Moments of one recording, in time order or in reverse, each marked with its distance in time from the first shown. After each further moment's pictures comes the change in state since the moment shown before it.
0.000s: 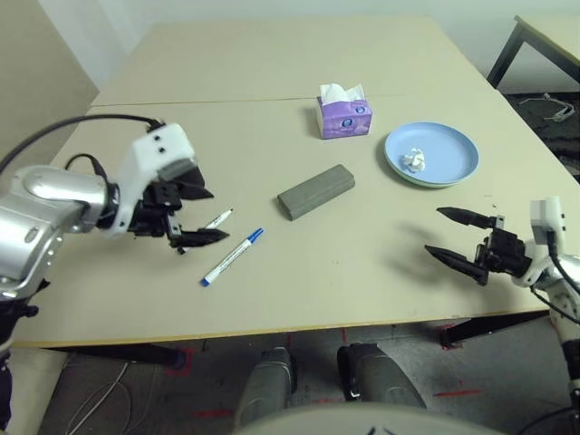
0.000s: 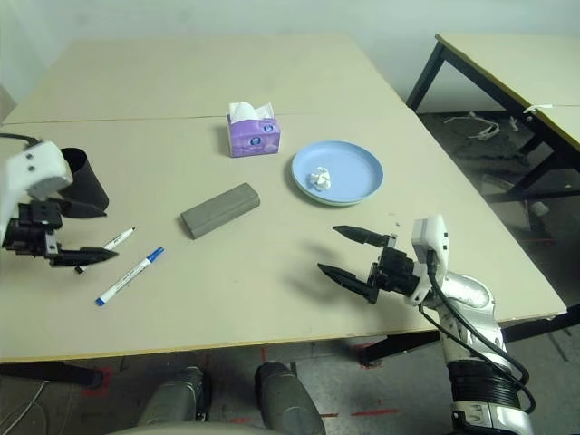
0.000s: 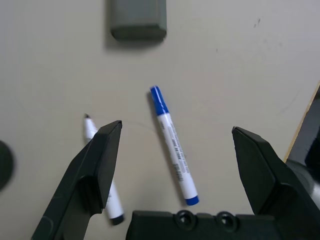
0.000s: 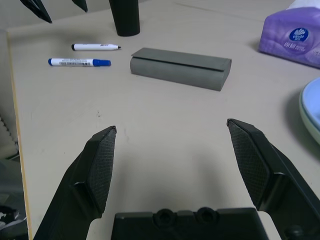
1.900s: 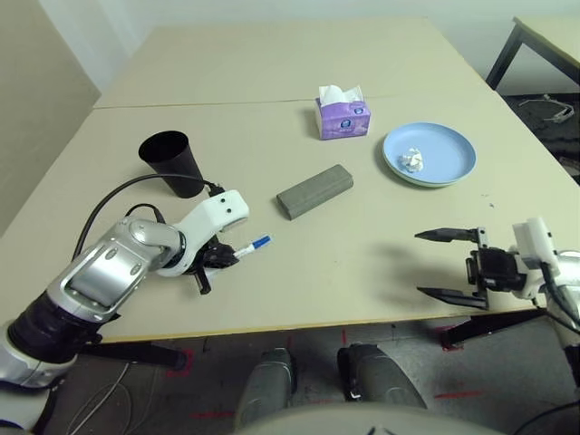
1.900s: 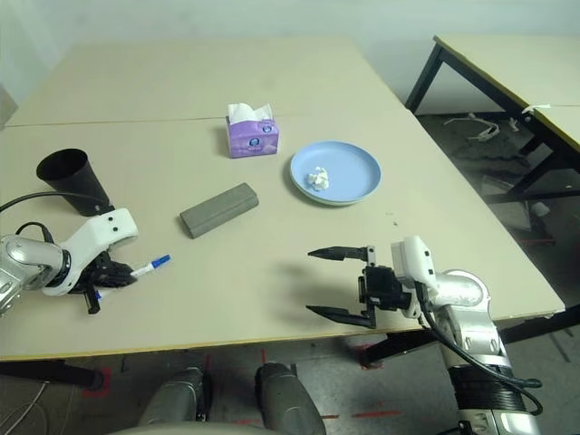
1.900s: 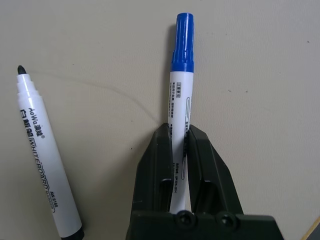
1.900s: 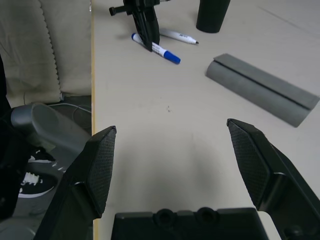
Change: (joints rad) left arm 0.047 -0.129 -0.258 0.057 0.218 -0.022 0.194; right arm 0.021 -0.051 0.085 -0.162 -0.018 -0.094 0.149
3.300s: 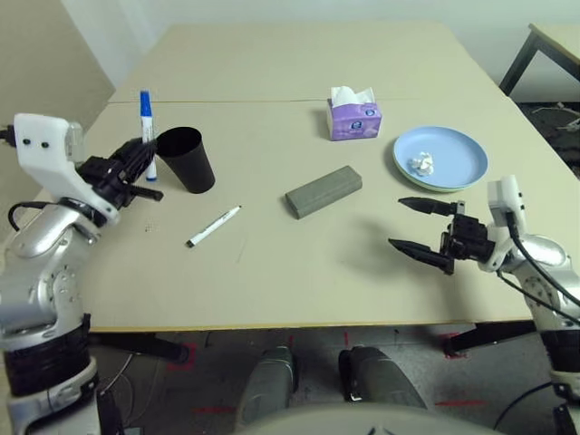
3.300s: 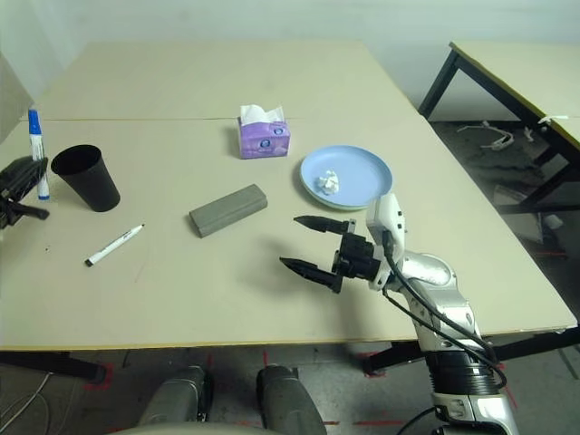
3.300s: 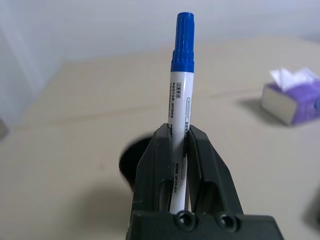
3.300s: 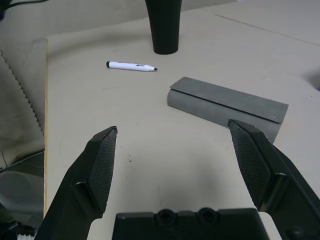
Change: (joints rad) left arm -0.025 -0.404 0.757 0.212 -0.139 -0.551 0.434; right arm -0.062 0.079 0.033 -0.106 0.017 0.311 -0.302
